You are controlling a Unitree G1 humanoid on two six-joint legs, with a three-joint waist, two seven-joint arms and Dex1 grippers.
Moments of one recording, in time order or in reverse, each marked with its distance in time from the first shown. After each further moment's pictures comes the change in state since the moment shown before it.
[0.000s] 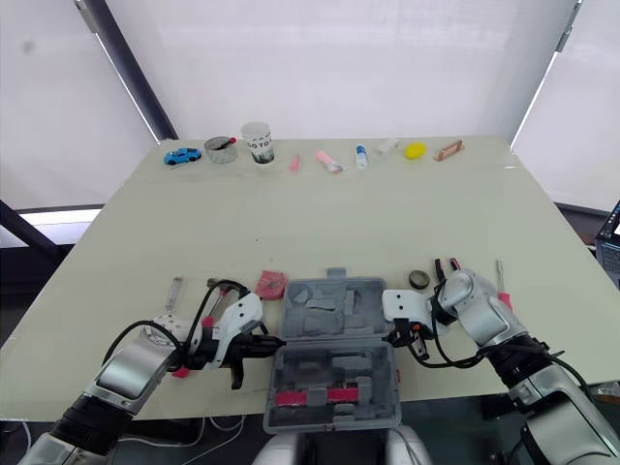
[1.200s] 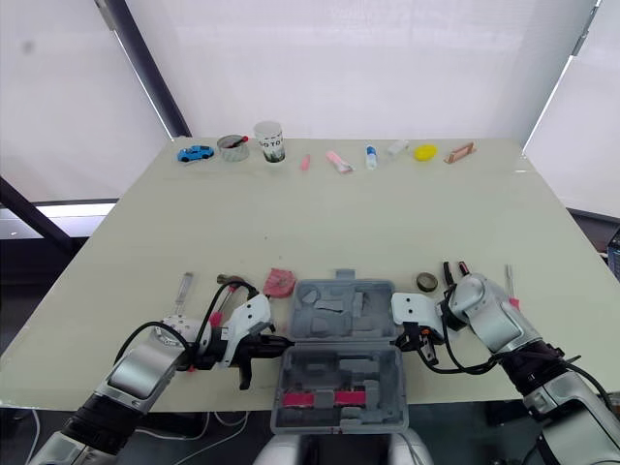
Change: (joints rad) left arm -0.014 -0.036 -0.026 0.015 0.015 -0.045 -0.003; right arm 0.042 -0.068 0.005 -0.045 0.050 0.020 -0.027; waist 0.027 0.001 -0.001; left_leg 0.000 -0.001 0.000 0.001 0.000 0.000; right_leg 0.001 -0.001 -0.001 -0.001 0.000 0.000
